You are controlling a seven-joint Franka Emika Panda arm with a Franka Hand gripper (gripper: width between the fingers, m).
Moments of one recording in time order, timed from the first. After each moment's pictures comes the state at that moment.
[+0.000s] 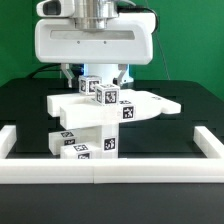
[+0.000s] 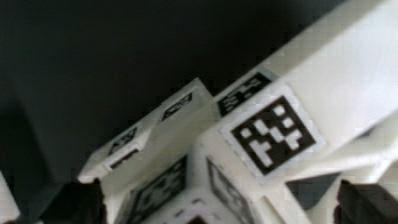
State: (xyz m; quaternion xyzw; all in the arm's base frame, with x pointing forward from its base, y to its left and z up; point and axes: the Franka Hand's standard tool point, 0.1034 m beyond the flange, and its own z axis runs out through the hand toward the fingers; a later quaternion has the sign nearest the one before) arm 0.524 -0.053 0.109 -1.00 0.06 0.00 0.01
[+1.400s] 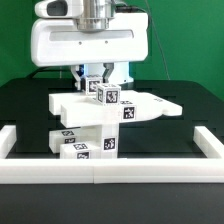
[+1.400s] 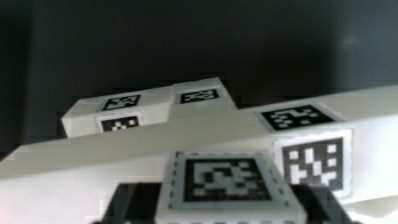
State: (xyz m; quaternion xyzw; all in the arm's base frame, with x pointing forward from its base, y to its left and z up) arm 0.523 -0.058 0.108 -0.99 -0.12 0.00 0.01
